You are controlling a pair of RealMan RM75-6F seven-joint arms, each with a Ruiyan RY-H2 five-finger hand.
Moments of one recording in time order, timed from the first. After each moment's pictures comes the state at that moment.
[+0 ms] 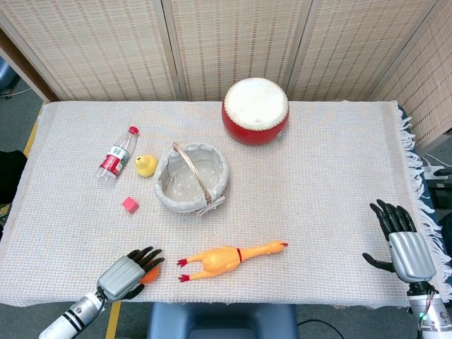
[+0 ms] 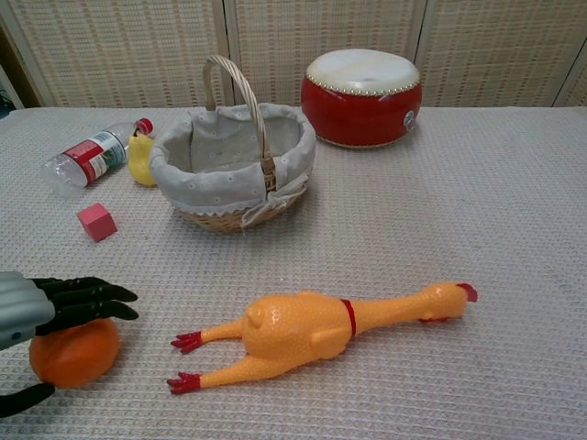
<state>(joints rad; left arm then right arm) -0.41 -1.30 0.14 -1.67 1.66 0.99 0.33 0.08 -1.13 0.03 -1.65 -1.53 1.44 0.00</state>
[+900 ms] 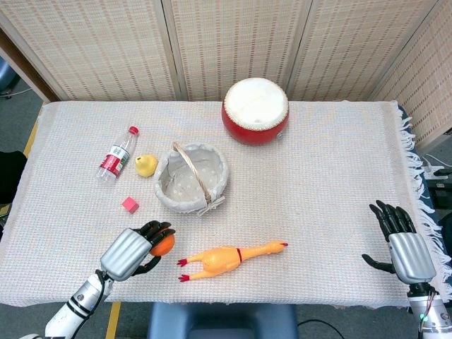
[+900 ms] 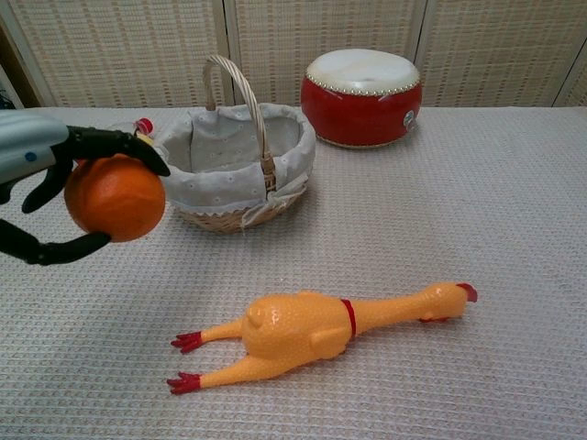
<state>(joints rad) -0.45 -1.25 -0.03 -1.91 1.65 1.16 0.38 0.08 -1.13 0.02 -1.66 -1.54 1.45 0.01</state>
